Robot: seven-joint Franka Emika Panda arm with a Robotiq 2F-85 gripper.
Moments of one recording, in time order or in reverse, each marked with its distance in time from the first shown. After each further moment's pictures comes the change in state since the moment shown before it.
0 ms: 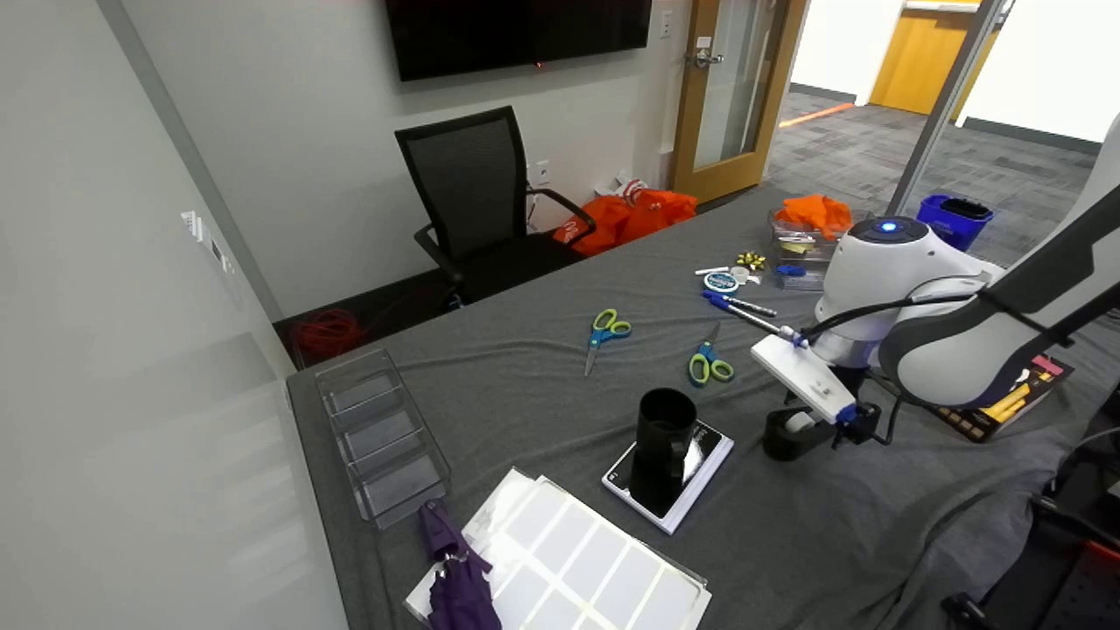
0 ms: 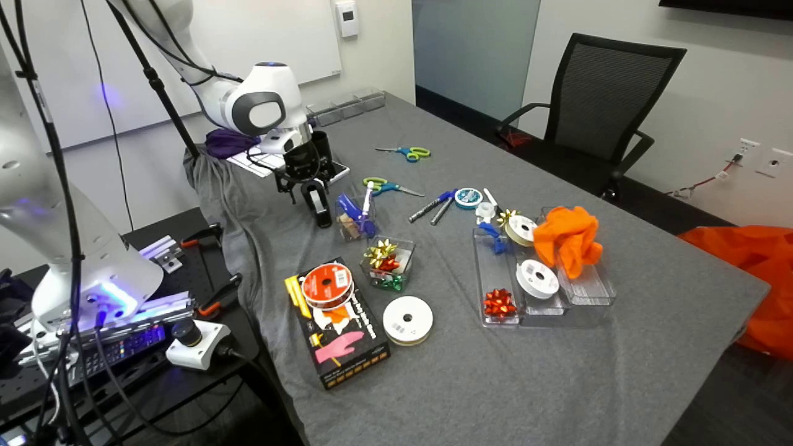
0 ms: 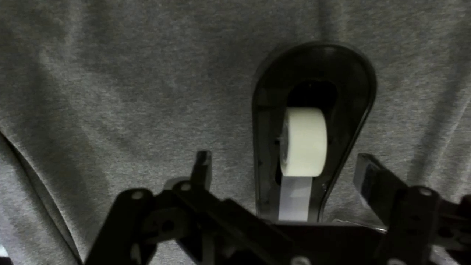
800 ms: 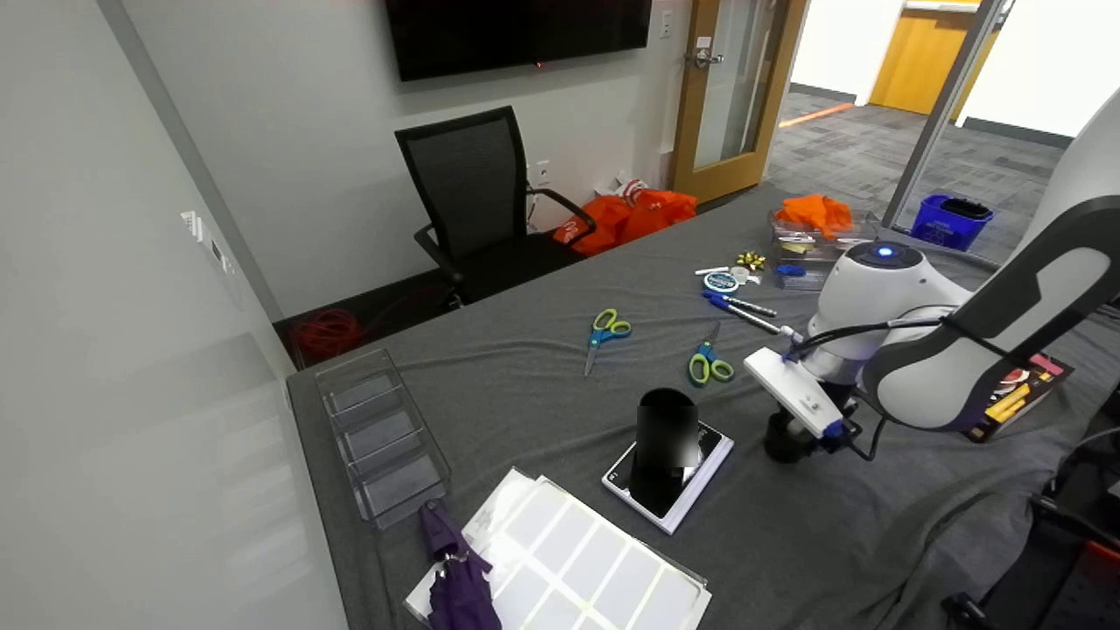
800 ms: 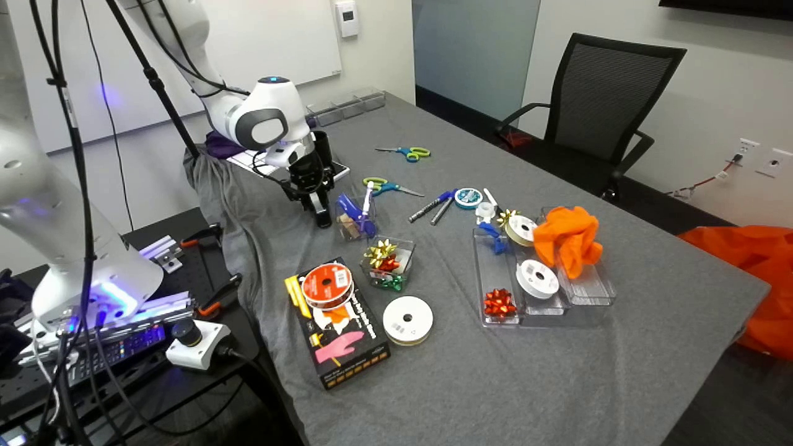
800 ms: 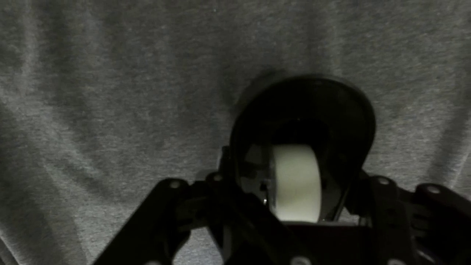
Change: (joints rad) arm 0.014 0.100 -0.002 0.013 0.089 0.141 -0.056
